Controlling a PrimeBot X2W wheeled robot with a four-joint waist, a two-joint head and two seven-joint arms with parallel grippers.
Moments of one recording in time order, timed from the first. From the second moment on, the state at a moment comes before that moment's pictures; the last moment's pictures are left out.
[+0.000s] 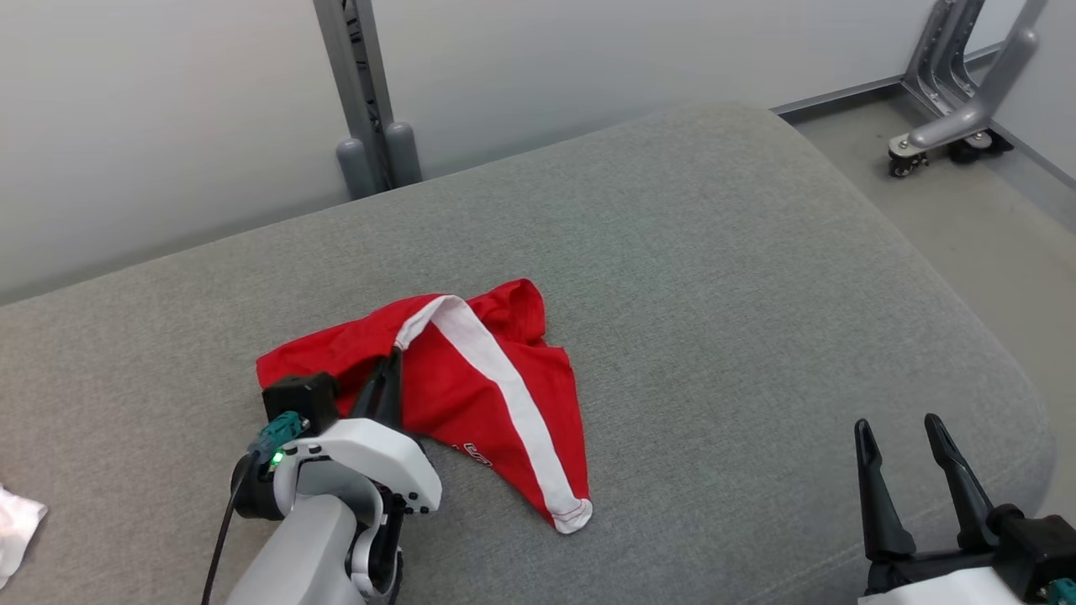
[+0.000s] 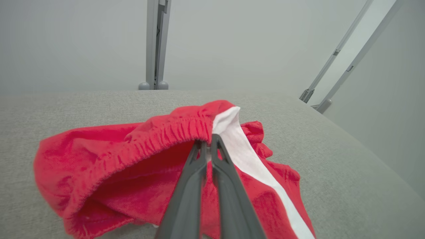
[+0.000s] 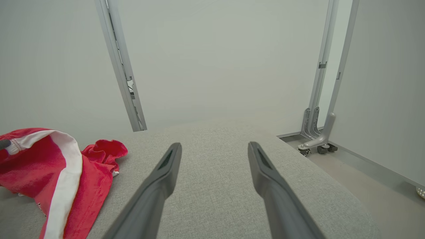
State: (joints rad) left arm -0.44 0.05 -0.41 0.76 -0.61 0.07 -0.26; right arm 0.07 -0.05 0.01 0.05 0.16 0.13 -0.26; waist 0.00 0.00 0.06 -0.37
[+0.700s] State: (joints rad) left arm 0.06 0.48 -0.45 0.11 -0.77 0.08 0.41; right arm 0.08 -0.05 0.02 0.05 0.17 0.13 -0.26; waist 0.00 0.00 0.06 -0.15
